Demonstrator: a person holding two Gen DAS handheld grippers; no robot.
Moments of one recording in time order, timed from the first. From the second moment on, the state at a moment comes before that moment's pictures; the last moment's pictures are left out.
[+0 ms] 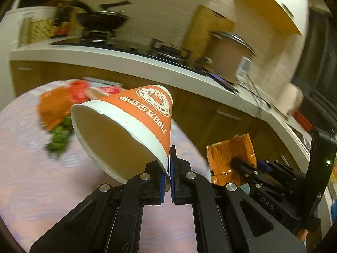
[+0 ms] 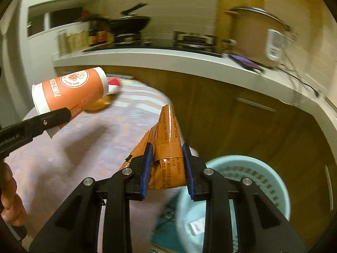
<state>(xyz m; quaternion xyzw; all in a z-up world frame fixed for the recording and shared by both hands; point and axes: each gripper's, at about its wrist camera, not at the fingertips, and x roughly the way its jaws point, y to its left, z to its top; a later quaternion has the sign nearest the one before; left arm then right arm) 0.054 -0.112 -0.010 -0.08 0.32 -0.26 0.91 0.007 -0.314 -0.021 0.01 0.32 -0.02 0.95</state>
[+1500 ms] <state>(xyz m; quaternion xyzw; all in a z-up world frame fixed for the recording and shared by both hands) 0.040 -0.278 -0.078 0.01 0.43 -0.37 0.82 -0.049 -0.461 -0.080 0.10 0.38 -0.15 0.91</state>
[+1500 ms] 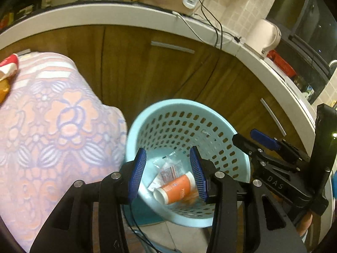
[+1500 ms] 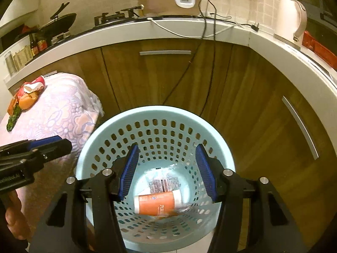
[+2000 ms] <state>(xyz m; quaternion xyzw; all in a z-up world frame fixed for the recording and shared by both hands) 0.056 -0.135 -0.008 -0.08 0.35 -0.27 0.89 -0.005 -0.362 -0.016 0.04 0.31 -0.04 0.95</state>
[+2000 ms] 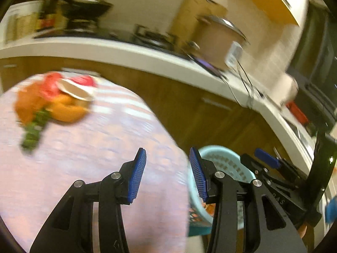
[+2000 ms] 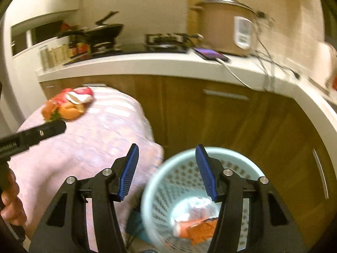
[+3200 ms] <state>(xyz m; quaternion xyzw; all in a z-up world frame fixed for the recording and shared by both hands) 0.172 0.017 -0.074 -0.10 0.42 -0.08 0.90 0.237 -0.178 -0.045 -0.03 0.38 0.10 0.92</state>
